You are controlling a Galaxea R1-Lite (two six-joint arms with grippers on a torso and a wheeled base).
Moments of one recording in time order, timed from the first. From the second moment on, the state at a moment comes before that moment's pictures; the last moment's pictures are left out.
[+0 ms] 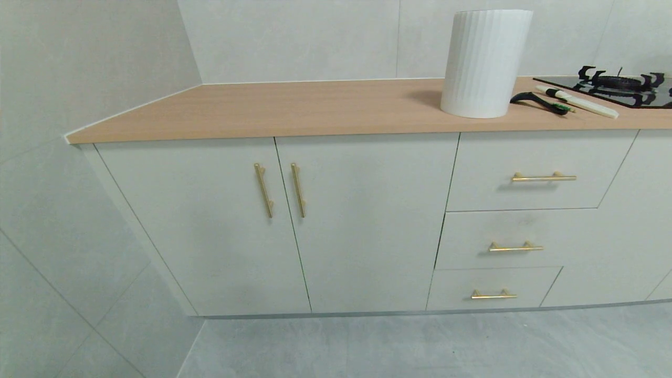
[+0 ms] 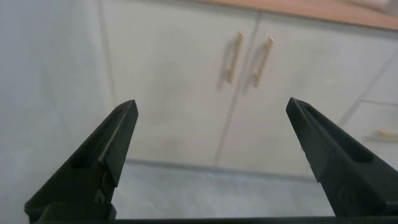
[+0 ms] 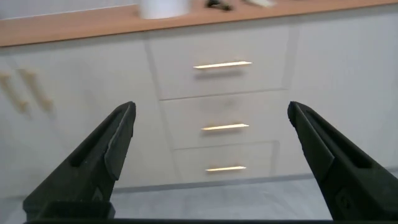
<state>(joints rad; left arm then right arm) -0.22 0.26 -0.43 0.07 0.29 -0.11 0.07 0.17 -0.50 0.16 -0.15 0.05</state>
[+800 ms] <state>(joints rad) 0.00 0.01 -0.03 -0.08 0.19 0.02 0.01 0.00 -0.15 0.05 -0.16 0.02</state>
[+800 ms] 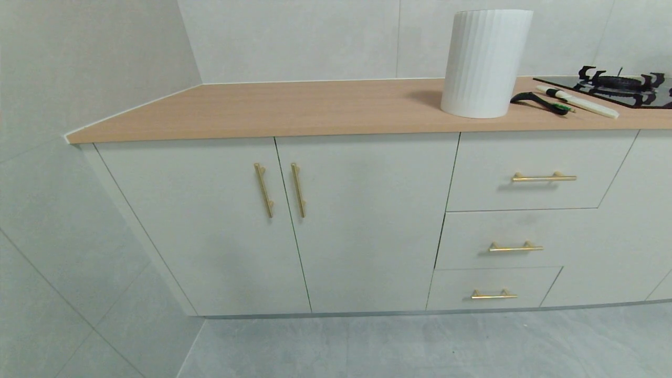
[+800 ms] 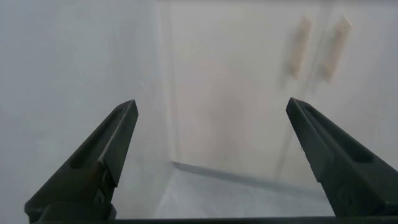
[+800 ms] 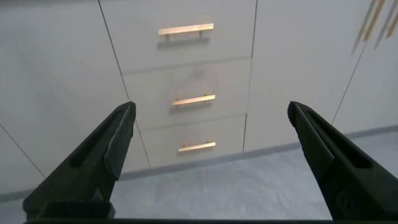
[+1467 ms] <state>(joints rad) 0.00 0.00 0.00 0.00 0.01 0.00 0.01 0.00 0.00 -0.01 0.06 -0.03</state>
